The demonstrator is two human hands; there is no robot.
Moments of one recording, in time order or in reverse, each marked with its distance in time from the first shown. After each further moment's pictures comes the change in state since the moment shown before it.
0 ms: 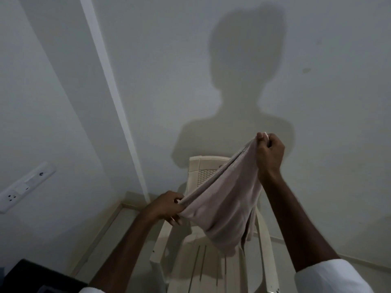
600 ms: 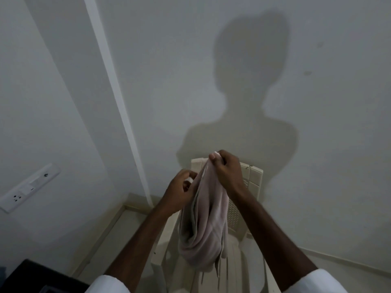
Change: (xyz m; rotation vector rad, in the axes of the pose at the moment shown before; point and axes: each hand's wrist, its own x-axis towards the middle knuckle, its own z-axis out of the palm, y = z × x) left_hand 0.026 0.020 0.016 -0.136 0.410 0.596; right_hand -0.081 -0.013 0.050 -0.024 -0.467 -0.090
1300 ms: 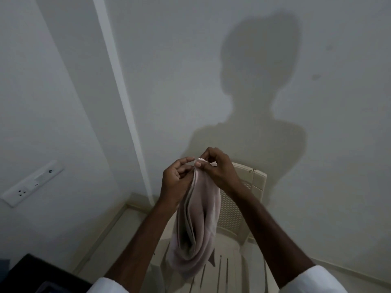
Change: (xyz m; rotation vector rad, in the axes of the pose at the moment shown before) left_hand 0.011 0.027 -0.004 -0.454 0.273 -0.150; right_hand 0.014 -0.007 0.009 0.087 -0.284 -0.209
